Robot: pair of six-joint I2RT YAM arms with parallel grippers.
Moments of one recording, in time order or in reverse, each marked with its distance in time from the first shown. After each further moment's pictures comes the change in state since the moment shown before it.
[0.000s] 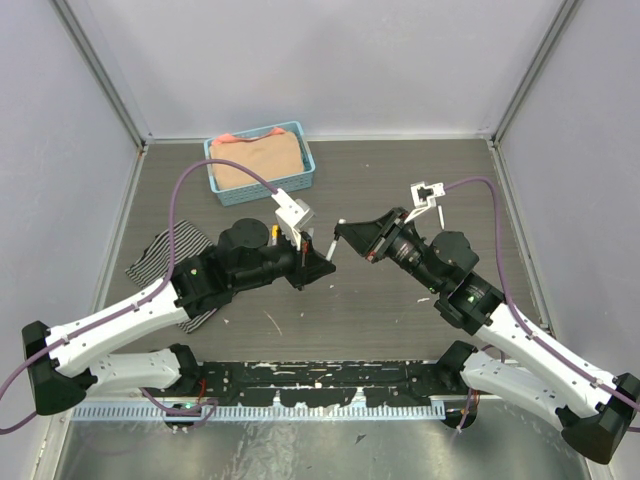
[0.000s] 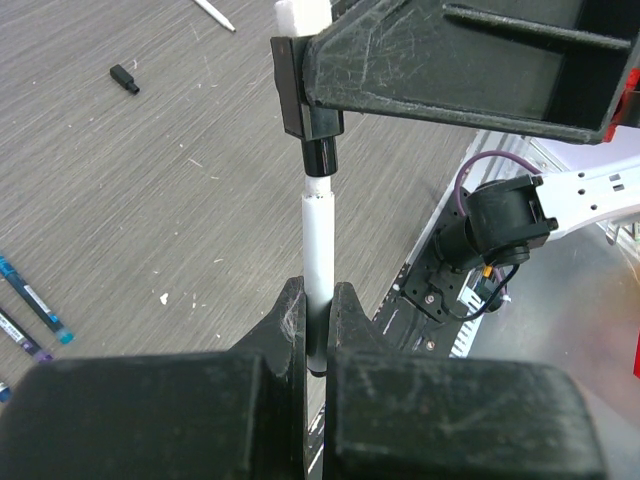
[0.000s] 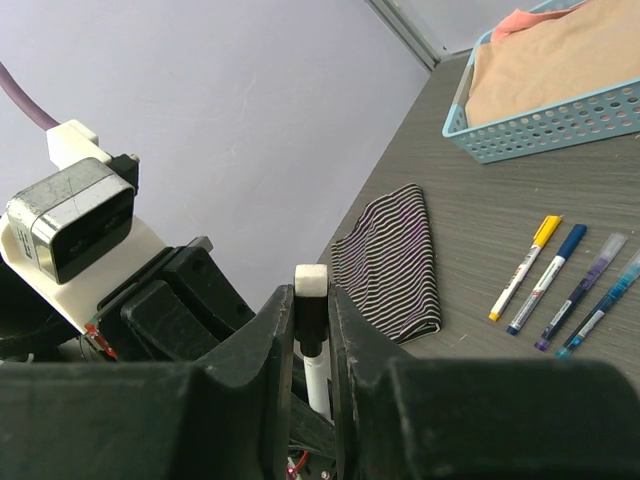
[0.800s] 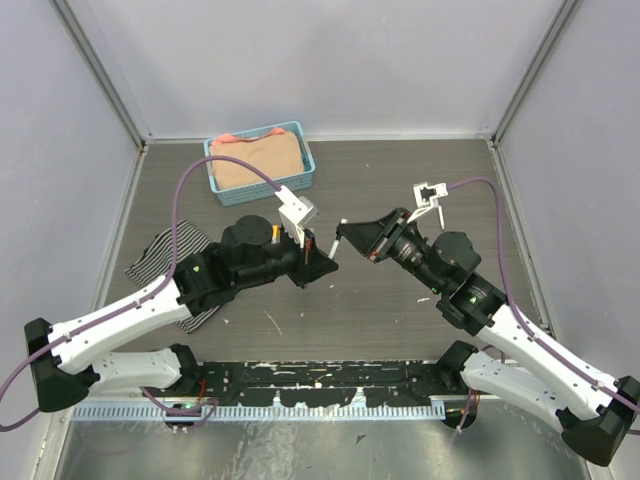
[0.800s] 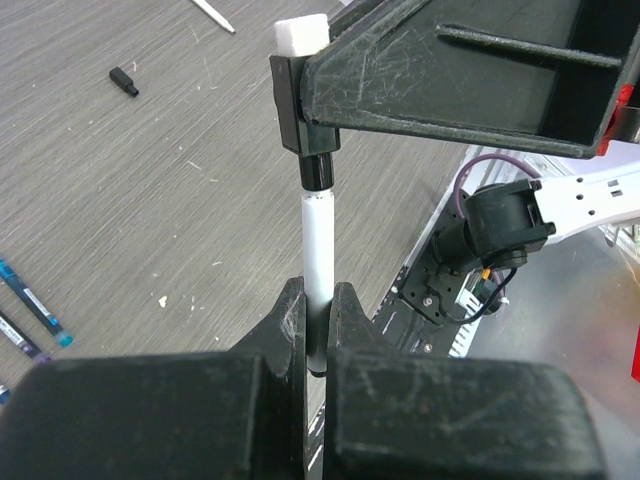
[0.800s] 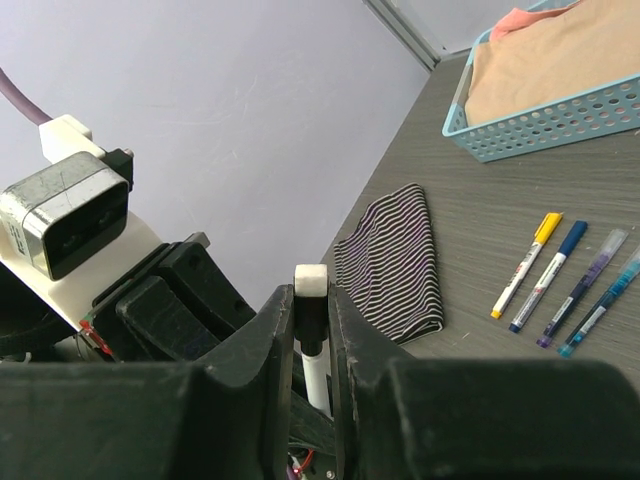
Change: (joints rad) left arm -0.001 0.024 0.036 -0.019 -0.009 -0.001; right arm -0.006 -0.008 -0.004 -0.013 -0.010 0.017
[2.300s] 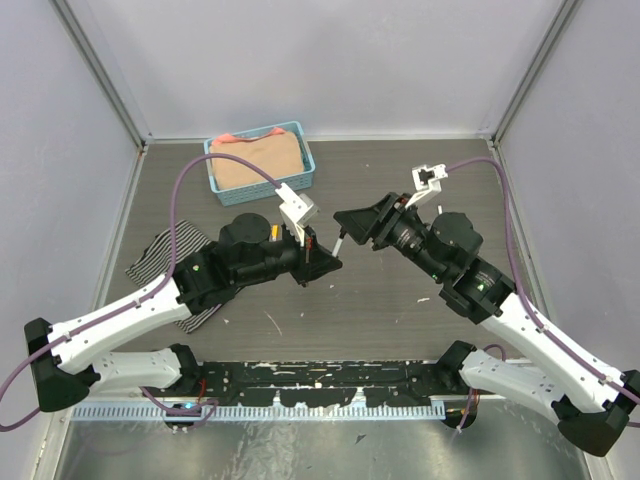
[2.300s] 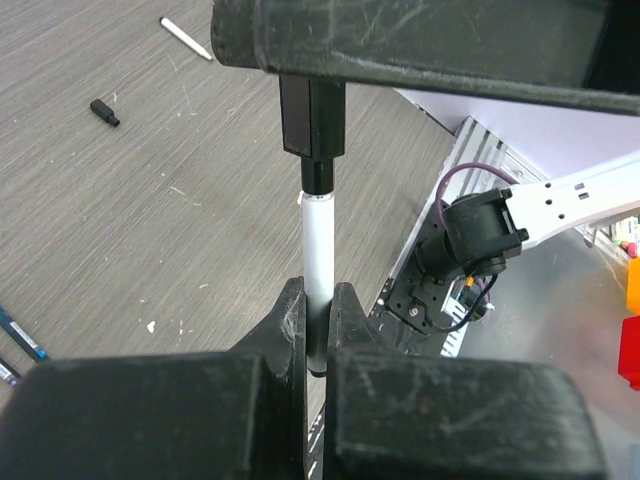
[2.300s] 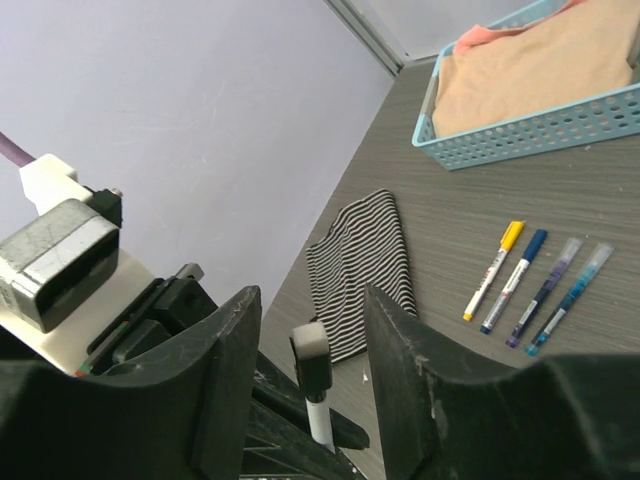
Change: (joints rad) left arm -0.003 0.005 0.013 0.042 0.044 0.012; right arm 0.006 0.075 0.206 -0.210 0.064 -0.065
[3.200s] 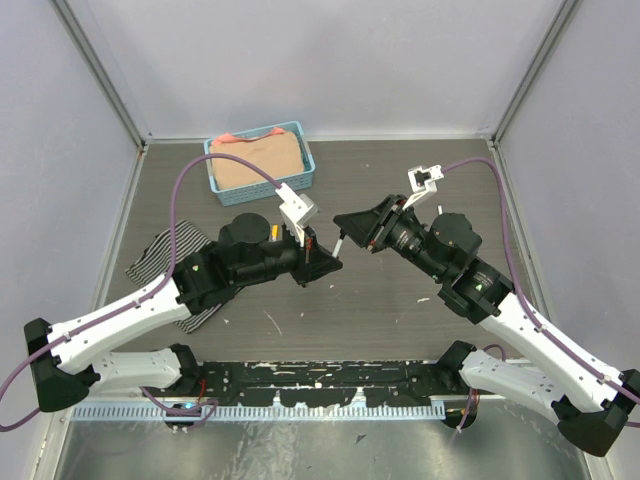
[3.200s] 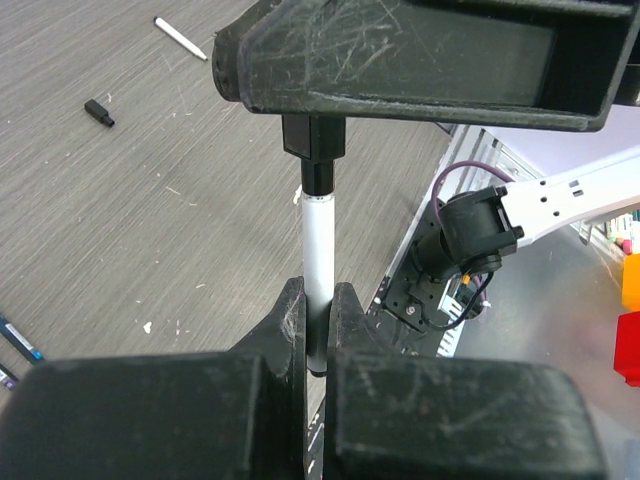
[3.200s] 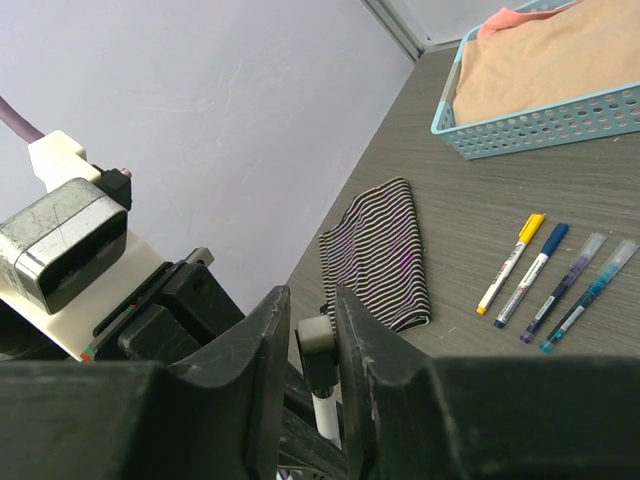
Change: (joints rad) left arm 0.000 -0.002 0.000 0.002 0.010 0.000; right arm 0.000 0.000 -0.015 0.035 -0.063 0.004
